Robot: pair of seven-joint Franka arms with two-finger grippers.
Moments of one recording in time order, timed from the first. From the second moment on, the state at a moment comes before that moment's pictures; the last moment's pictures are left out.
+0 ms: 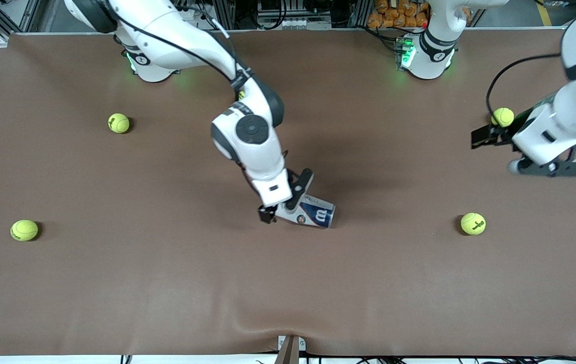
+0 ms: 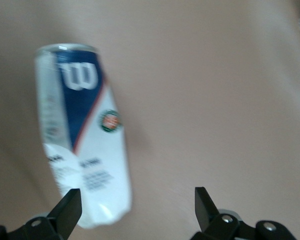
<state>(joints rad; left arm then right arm) -0.14 0.15 0.01 -1.59 -0.06 1.54 -0.06 0.59 0.71 0.08 -1.38 -0.12 2.33 -0.36</state>
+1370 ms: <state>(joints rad) -0.26 0.61 -0.01 -1.60 -0.78 2.06 -0.12 0.22 0.42 0.07 -1.38 -0.12 1.75 -0.21</state>
